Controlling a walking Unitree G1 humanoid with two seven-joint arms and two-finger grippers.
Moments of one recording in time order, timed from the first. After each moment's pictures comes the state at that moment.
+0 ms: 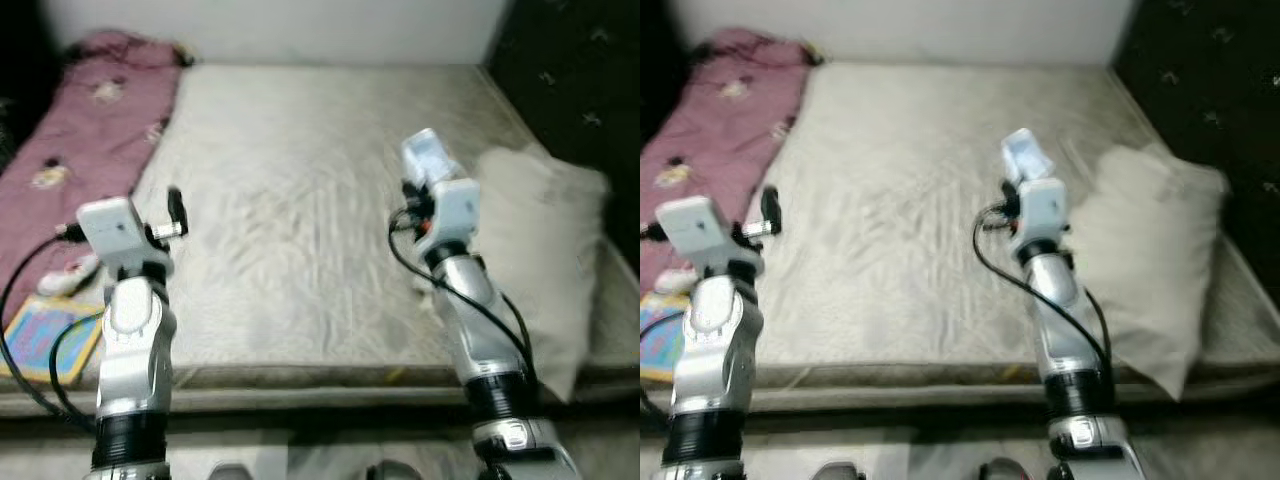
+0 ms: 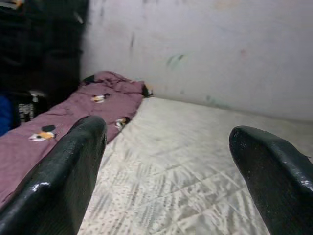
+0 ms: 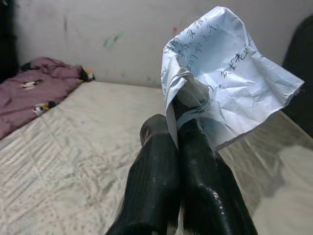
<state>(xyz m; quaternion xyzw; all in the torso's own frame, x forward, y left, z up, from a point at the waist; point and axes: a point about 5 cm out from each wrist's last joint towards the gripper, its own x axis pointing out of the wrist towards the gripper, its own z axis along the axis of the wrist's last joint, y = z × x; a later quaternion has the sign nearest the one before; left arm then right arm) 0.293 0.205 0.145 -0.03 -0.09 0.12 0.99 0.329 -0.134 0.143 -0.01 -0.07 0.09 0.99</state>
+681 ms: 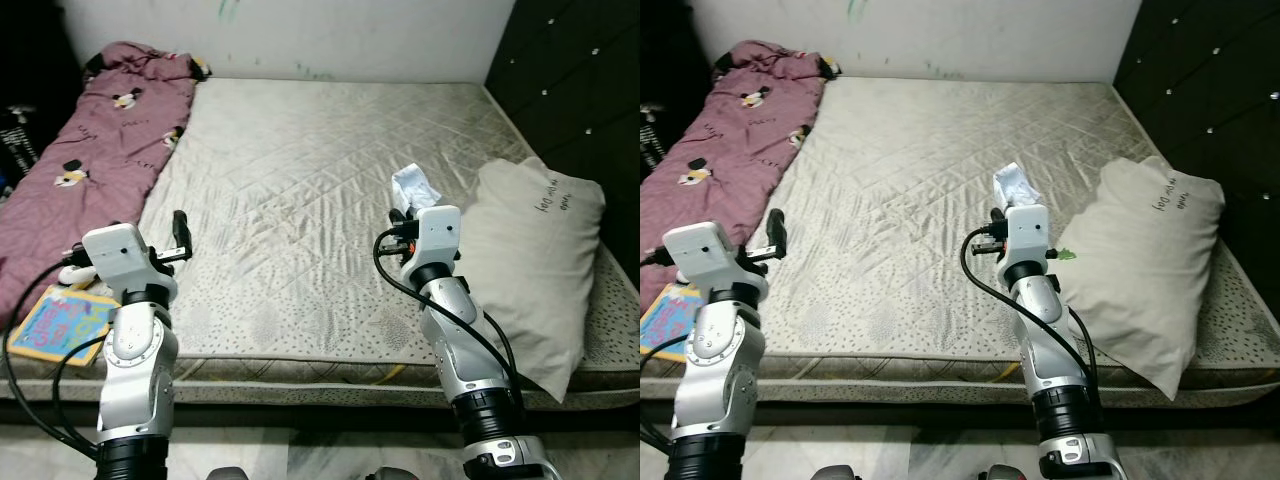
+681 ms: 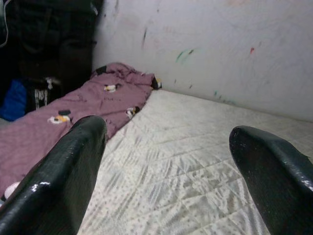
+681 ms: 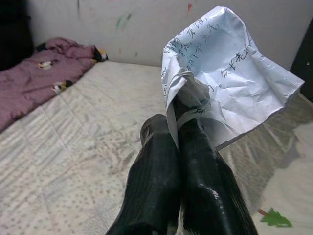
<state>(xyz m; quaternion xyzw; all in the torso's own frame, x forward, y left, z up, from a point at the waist) 0.279 0.199 0.125 -0.06 -0.06 0.11 0.99 0.320 -0.126 0.116 -0.02 -0.01 0.07 1.00</state>
